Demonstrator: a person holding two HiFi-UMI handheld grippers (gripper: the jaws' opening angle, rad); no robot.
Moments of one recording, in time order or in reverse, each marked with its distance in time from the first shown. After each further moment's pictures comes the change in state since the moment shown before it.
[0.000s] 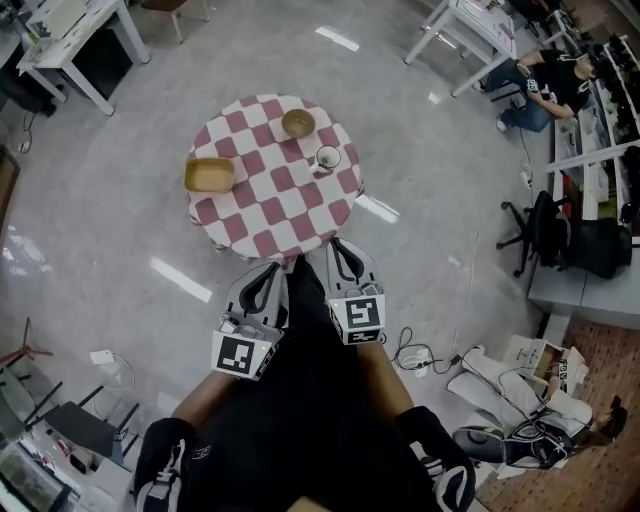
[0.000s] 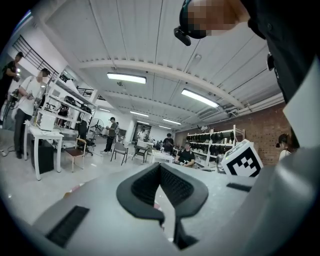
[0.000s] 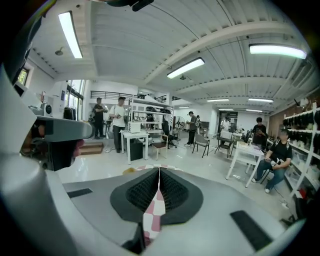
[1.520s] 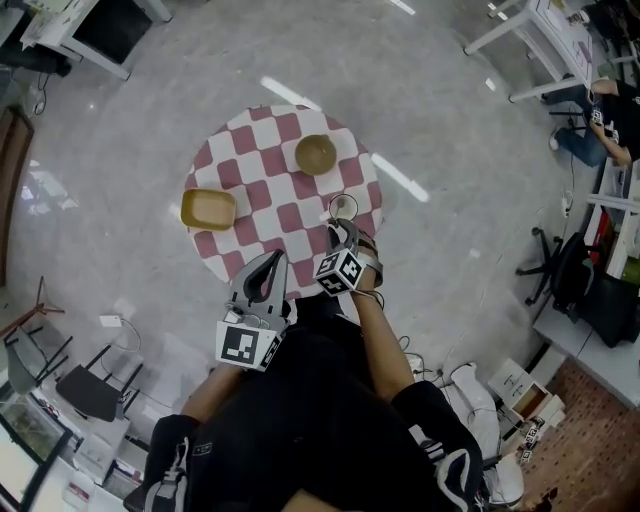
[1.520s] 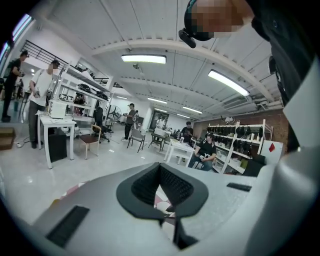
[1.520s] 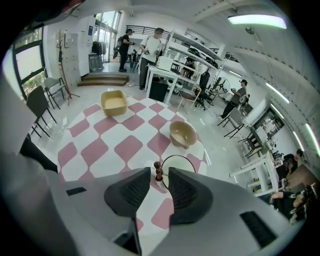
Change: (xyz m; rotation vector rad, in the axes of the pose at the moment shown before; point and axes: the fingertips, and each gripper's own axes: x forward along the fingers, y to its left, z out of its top) left arm 0.221 0.119 -0.014 -0.096 0.152 0.204; right arm 0.269 -0.115 -0.191 -0.486 0.650 0.240
